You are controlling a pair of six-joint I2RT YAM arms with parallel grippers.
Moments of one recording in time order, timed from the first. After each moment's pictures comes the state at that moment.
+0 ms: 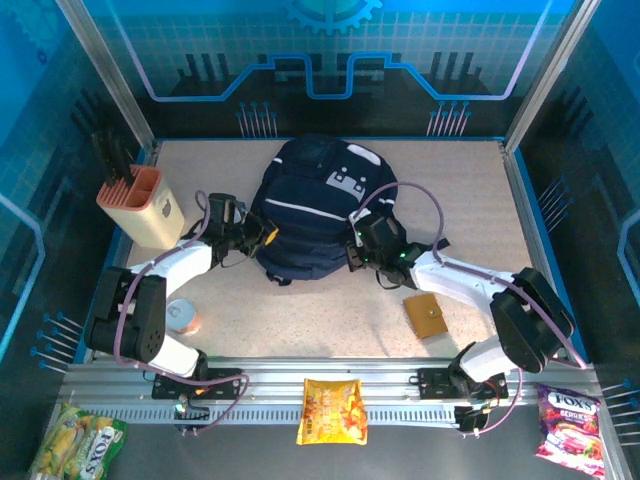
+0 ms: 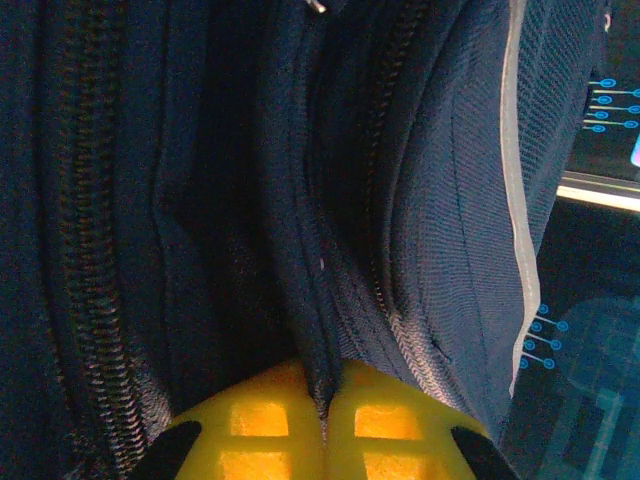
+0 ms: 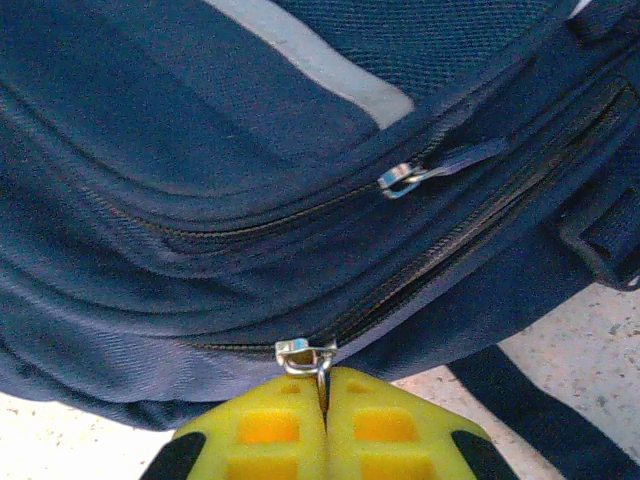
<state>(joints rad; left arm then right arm) -0.15 1.49 0.76 -0.01 0.49 -1.15 0.68 1.47 0.85 -0.18 0.13 0.27</state>
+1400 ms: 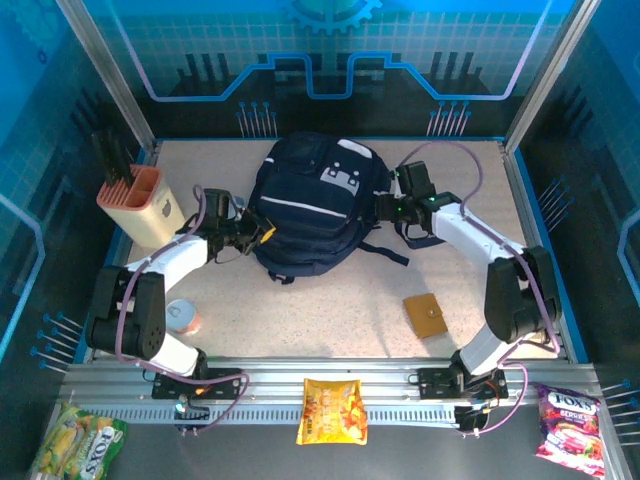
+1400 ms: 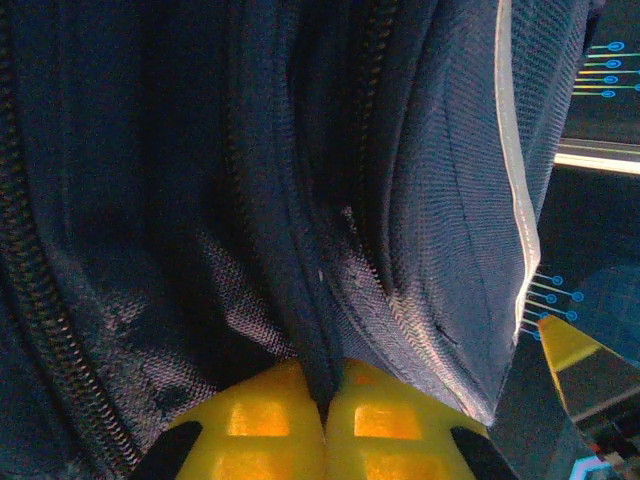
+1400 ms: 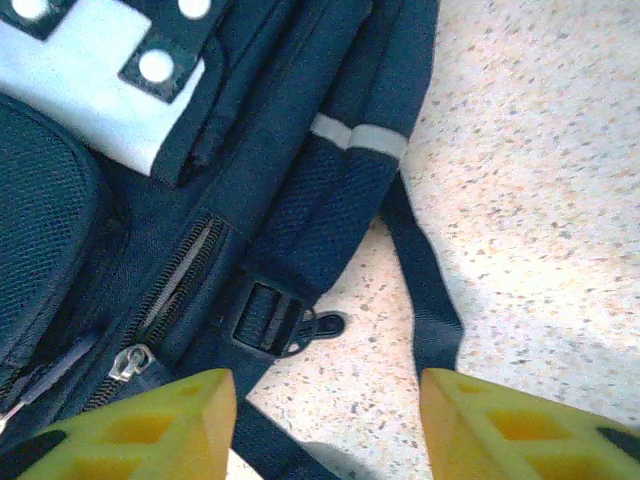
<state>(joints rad) -0.11 1.50 0.81 -0.10 0.57 -1.03 0.32 1.60 1.16 -0.43 0.03 0.29</state>
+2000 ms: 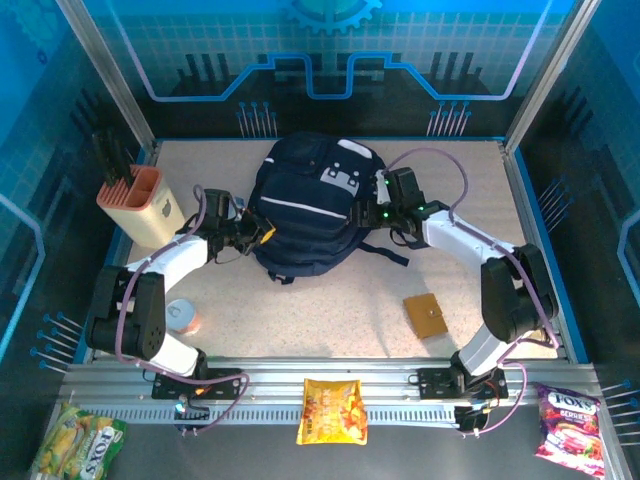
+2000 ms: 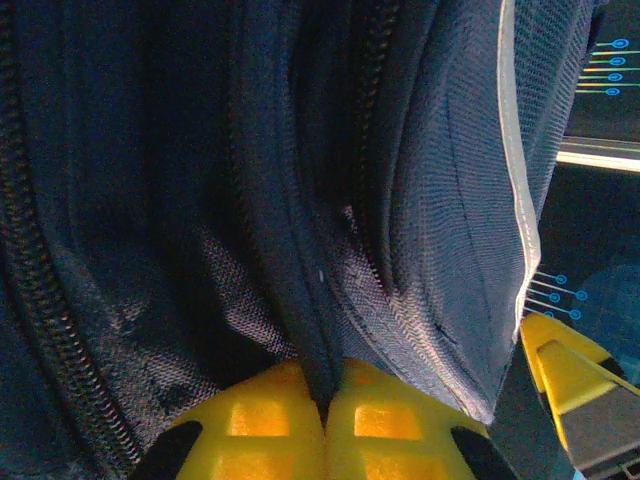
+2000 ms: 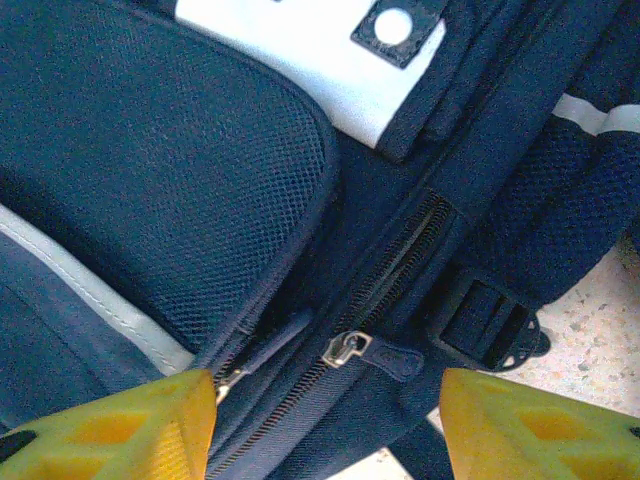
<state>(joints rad) -0.11 1.50 0.81 -0.10 0.57 -1.02 0.39 1.65 1.11 -0.27 -0.19 0.31</state>
